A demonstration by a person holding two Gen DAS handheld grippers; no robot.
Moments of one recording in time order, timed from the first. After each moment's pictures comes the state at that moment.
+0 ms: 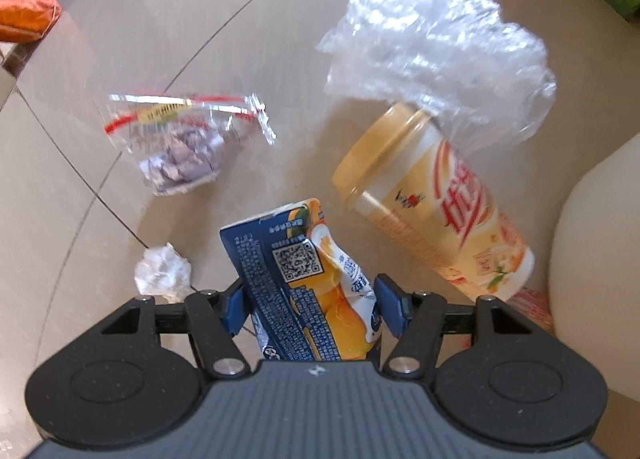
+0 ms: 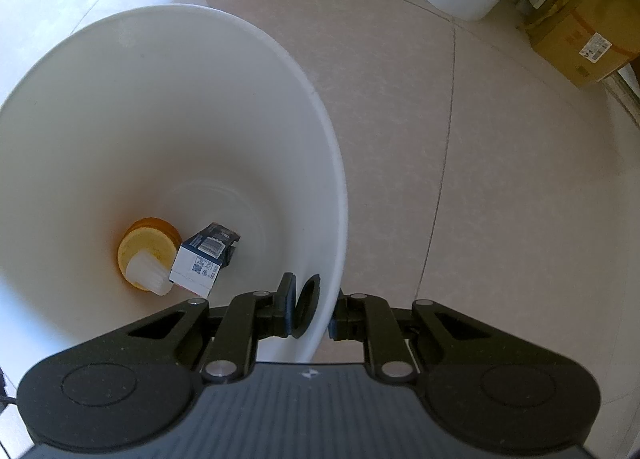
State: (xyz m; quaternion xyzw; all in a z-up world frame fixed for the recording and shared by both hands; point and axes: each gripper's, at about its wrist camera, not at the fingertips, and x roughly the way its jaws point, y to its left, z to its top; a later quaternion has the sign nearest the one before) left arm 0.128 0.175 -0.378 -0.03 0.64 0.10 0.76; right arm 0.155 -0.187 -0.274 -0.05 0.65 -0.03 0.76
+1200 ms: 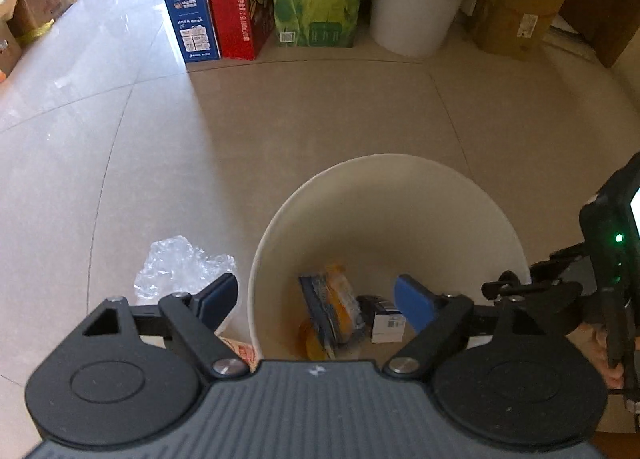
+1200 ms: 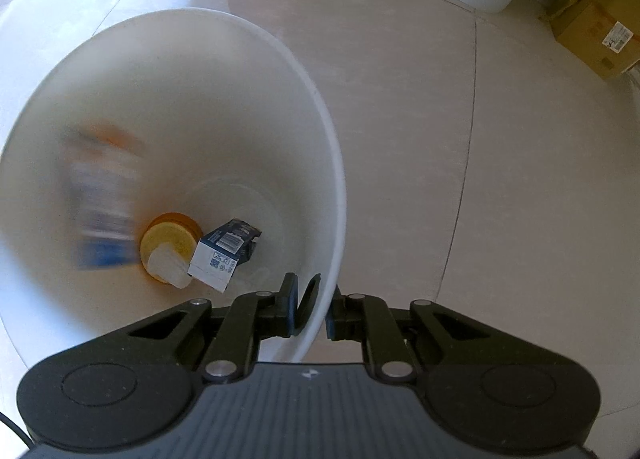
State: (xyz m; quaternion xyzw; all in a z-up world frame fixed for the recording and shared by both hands) left arm 0.195 0.001 -0.141 0.09 0.56 -0.20 0.80; right arm 0.159 -0.209 -0.272 -0.01 0.65 0.01 0.76
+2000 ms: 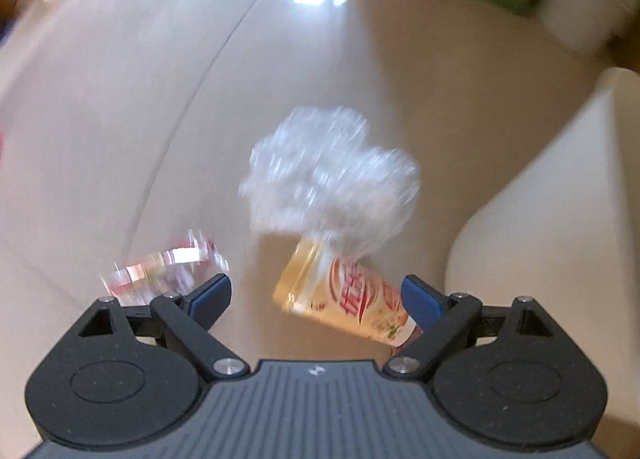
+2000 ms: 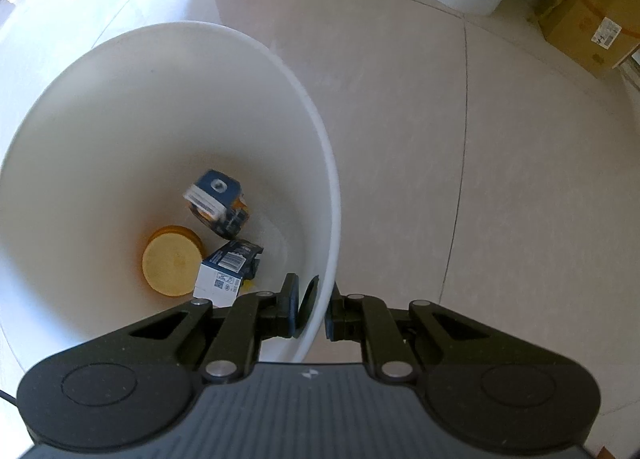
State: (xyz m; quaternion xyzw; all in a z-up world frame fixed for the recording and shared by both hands) left arm 0.195 0.159 -0.299 0.00 0.62 -0.02 0.78; right arm 0.148 -0.215 -0.269 0.00 0.64 0.00 0.77
